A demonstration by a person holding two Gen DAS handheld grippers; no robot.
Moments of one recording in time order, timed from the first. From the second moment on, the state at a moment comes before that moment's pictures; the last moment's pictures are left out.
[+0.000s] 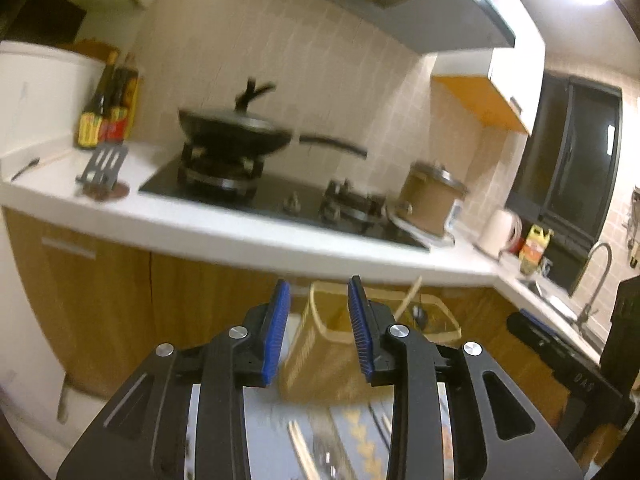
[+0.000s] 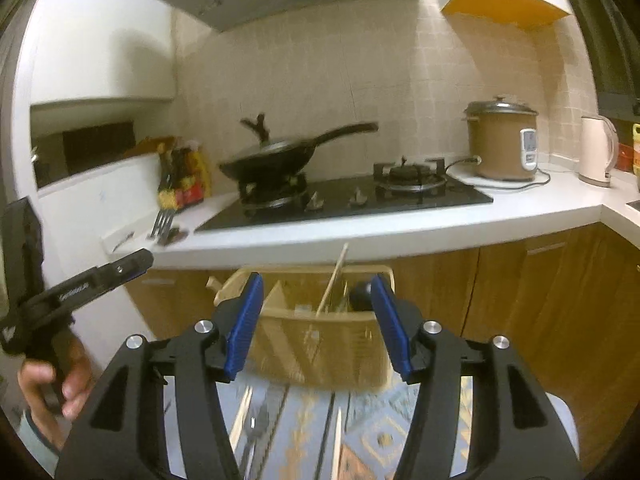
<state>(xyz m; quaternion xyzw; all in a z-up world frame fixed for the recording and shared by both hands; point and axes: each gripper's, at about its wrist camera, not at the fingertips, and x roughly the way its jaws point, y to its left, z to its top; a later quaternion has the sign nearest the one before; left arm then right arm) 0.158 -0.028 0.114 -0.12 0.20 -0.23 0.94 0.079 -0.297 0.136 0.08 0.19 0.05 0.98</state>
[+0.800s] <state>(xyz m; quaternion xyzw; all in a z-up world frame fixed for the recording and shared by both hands) 0.133 -0.053 -0.039 -0.01 0.55 -0.26 0.80 0.113 -0.290 -0.005 0.10 0.55 0.12 0.82</state>
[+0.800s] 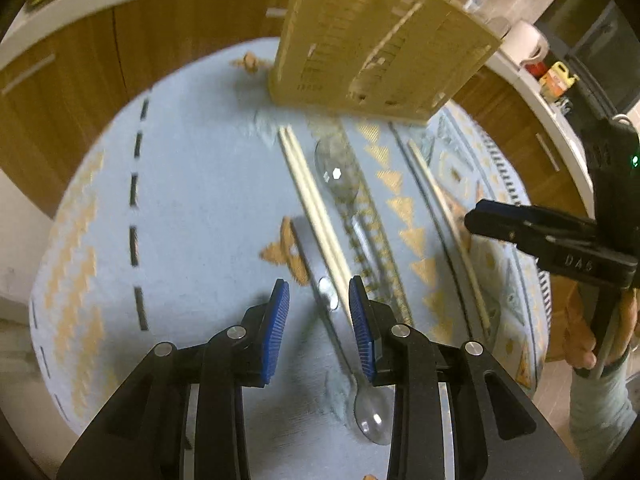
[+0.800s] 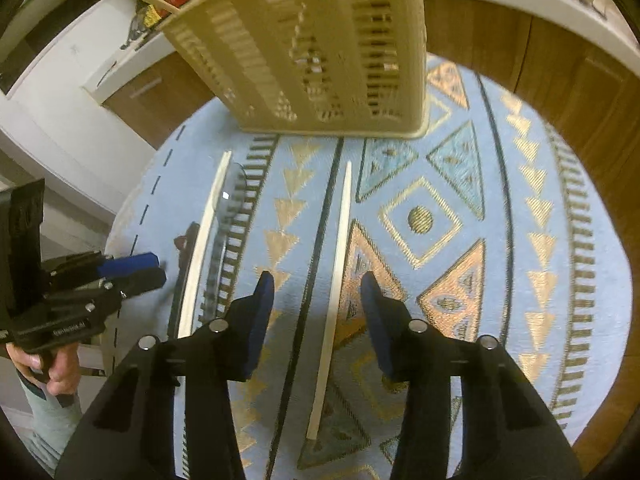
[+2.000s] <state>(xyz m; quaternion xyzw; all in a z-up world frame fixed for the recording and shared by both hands) 0.116 -0.092 -0.045 0.09 0.53 -0.20 0.82 0.110 -0.283 -0.006 0.08 0.54 0.14 0.83</state>
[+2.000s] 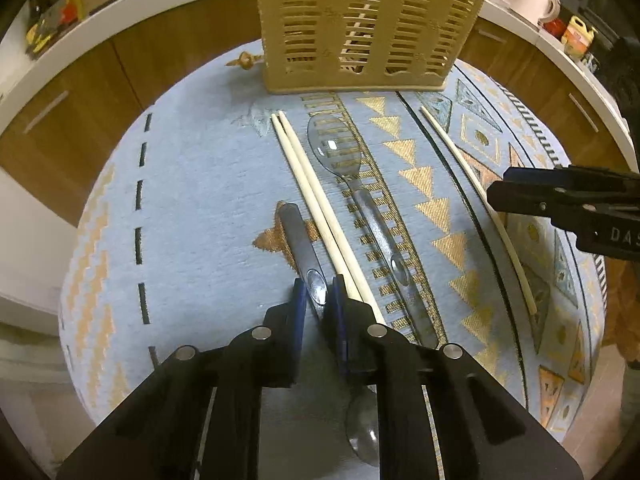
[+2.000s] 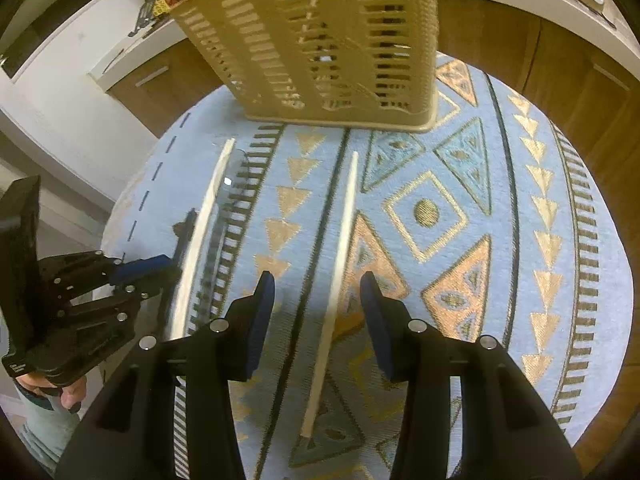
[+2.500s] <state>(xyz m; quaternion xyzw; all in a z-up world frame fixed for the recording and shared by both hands) 0.118 -0.083 -0.044 0.04 0.51 -0.20 0.84 0.141 -0.238 0.000 0.08 0.55 0.17 0.81</state>
